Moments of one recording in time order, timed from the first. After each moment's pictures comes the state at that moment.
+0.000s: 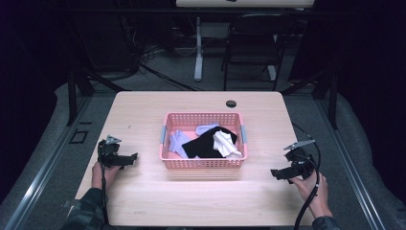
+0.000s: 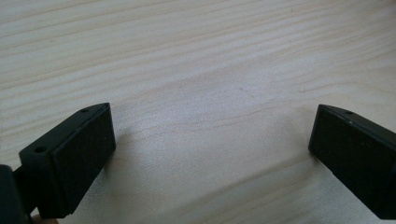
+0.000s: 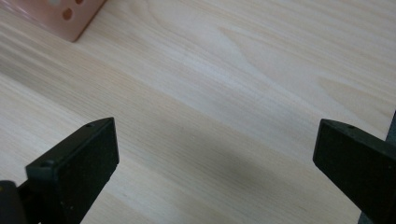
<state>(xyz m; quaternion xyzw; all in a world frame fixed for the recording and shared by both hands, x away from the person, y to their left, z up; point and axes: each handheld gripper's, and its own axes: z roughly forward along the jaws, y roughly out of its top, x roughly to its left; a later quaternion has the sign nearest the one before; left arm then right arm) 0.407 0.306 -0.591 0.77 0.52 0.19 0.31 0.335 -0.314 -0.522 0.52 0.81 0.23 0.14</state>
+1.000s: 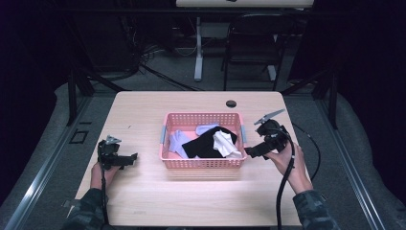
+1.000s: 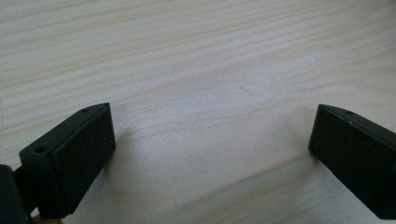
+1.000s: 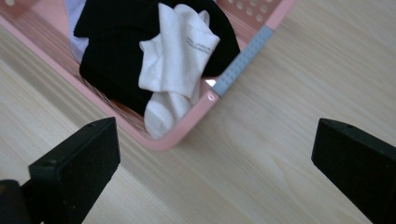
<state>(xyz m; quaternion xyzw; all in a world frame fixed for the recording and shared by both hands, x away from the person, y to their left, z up) 0.406 0.307 -0.591 0.78 0.52 0.19 0.31 0.377 -0.223 -0.439 0.43 0.86 0.25 0.14</state>
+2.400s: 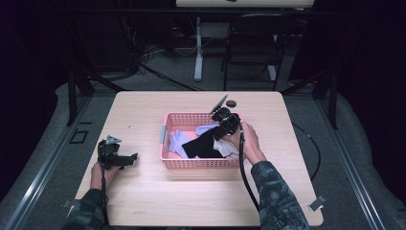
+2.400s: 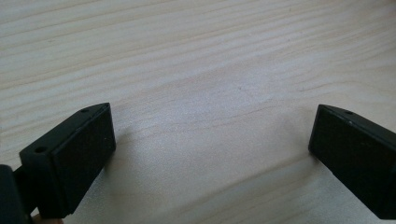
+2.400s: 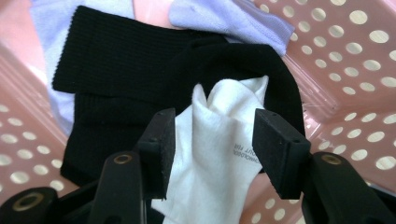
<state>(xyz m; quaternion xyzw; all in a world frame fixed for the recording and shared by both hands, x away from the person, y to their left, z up) 0.406 0.307 -0.591 0.78 0.51 0.19 0.31 0.478 -0.111 -0.487 0.41 0.90 0.15 0.07</state>
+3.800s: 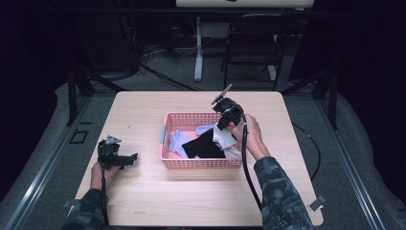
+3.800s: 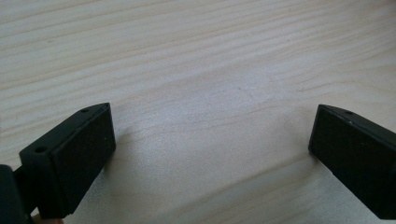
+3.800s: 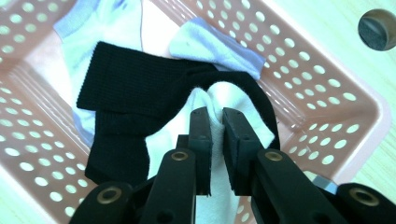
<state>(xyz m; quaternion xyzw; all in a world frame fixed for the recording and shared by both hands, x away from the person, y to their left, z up) 0.406 0.307 -0.591 0.78 0.51 0.19 0.31 0.477 -0.116 -0.446 0.41 0.89 0.18 0.09</state>
